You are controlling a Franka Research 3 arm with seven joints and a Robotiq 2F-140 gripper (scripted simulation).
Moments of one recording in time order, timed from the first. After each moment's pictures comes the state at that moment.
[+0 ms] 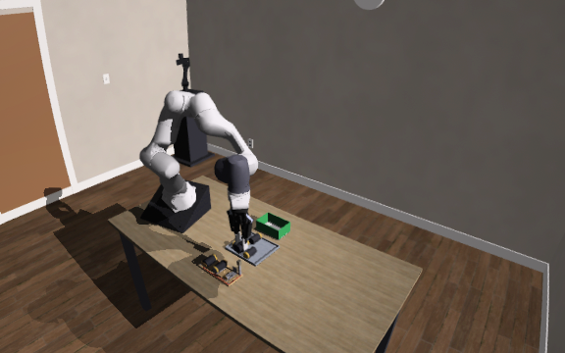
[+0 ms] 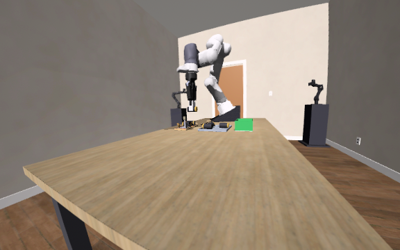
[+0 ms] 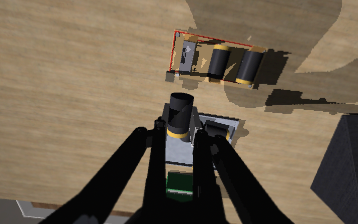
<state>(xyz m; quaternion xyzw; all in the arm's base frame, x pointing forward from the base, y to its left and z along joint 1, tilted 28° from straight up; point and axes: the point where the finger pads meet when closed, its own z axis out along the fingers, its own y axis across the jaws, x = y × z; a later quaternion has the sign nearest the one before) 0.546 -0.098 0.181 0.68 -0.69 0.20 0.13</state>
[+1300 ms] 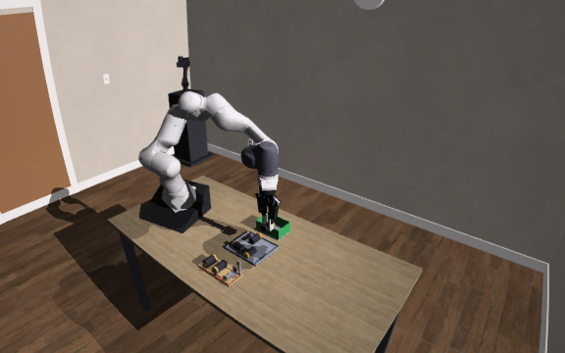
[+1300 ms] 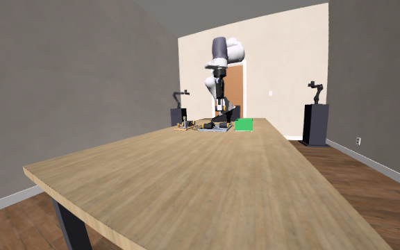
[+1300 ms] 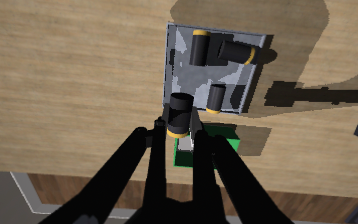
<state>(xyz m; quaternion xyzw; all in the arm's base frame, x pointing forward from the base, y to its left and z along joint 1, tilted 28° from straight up) 0.555 0.067 0.096 0.66 -0.71 0.21 0.12</state>
